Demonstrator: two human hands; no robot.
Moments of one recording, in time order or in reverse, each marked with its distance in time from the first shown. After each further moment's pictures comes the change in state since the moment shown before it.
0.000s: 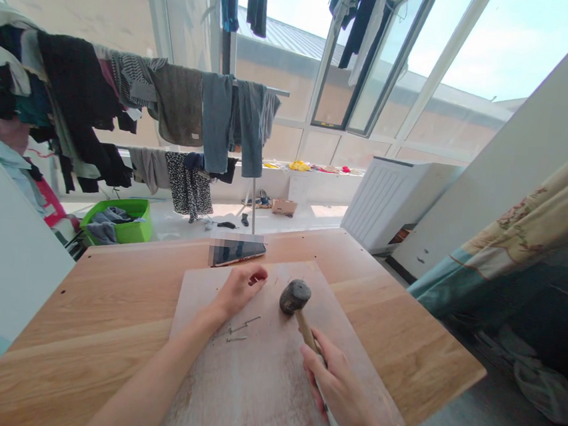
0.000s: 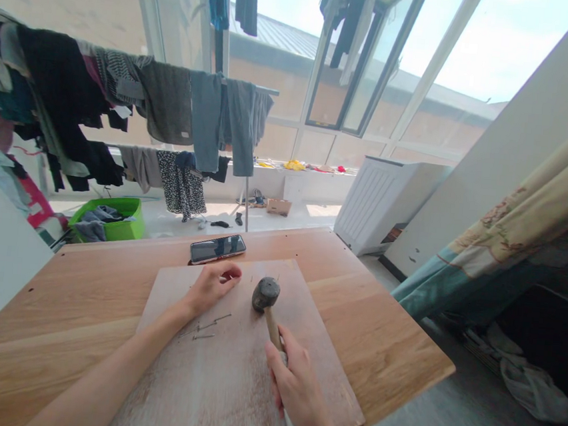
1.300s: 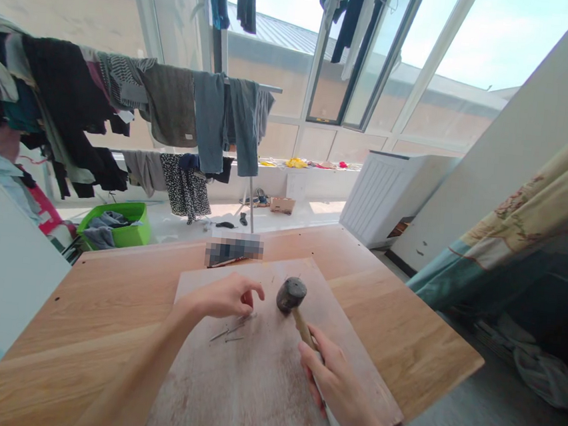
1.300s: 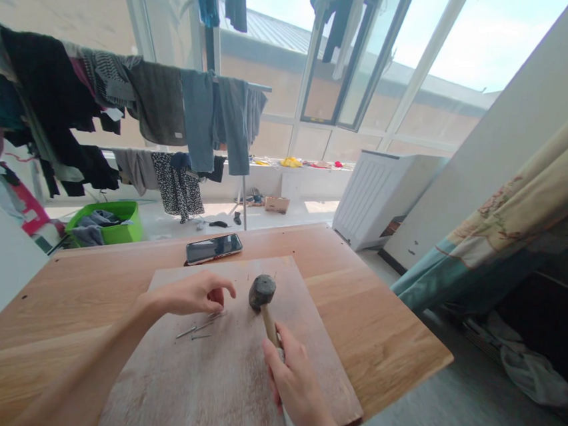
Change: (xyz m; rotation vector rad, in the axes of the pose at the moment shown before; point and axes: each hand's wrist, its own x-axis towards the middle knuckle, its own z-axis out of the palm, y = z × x) left_hand 0.000 0.033 -0.046 0.158 -0.708 -0.186; right_hand 0.000 0.001 -0.001 -0.008 0.000 0.024
